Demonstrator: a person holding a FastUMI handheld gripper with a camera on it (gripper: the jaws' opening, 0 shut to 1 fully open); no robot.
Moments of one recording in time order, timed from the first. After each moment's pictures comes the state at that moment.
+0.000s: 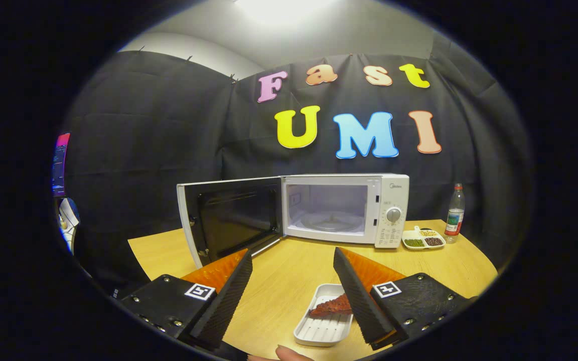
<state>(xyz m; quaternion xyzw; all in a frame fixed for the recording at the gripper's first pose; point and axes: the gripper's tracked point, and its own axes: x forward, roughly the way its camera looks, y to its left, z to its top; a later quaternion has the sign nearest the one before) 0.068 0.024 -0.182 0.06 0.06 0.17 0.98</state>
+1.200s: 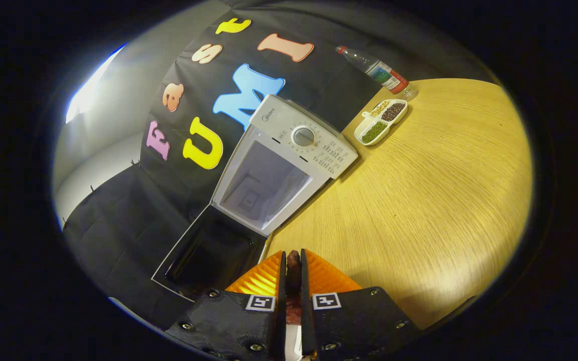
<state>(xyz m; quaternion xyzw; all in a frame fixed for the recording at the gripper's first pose) 0.143 -0.051 -0.257 0.48 0.18 0.14 0.85</state>
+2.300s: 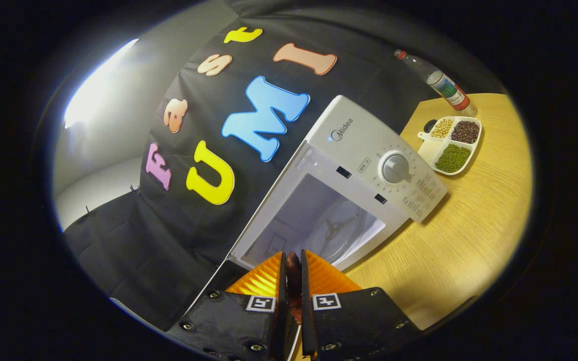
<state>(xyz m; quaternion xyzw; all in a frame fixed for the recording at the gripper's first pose) 0.332 0.020 -0.170 0.49 0.10 0.08 0.86</state>
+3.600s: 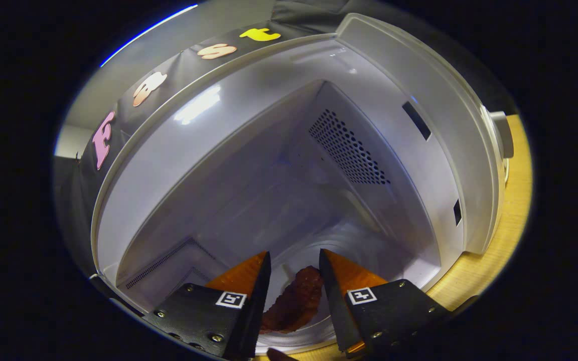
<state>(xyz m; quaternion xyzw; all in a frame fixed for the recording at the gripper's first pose) 0.504 0.025 -0.234 0.35 0.03 -0.11 0.93</state>
